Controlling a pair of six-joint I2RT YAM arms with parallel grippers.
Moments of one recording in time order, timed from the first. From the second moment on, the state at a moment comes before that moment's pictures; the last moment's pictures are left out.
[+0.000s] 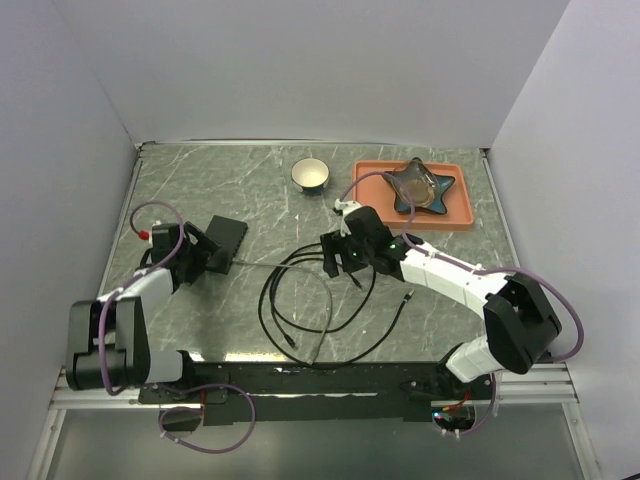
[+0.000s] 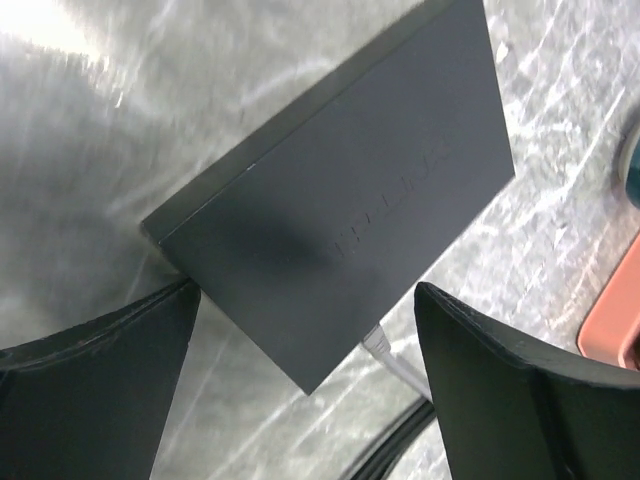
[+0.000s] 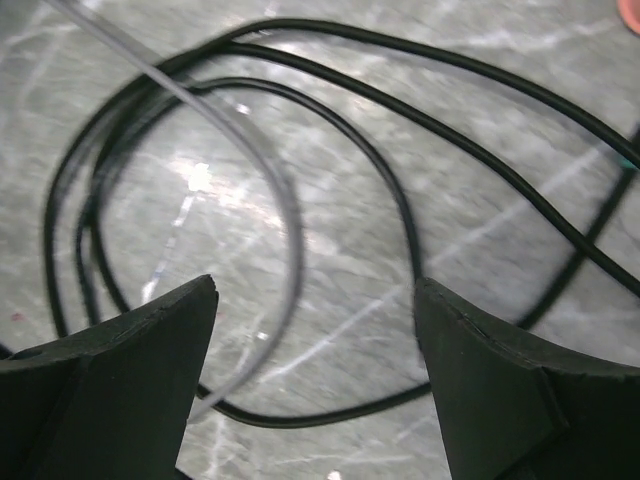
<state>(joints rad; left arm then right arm) 0.08 1.32 0.52 0.03 0.09 -0.86 0.69 1.46 0.95 -0.30 -0.03 0.30</state>
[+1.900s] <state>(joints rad) 0.04 0.67 0.46 -0.13 0.42 -0.79 0.65 0.65 0.78 -0.28 0.47 0.40</state>
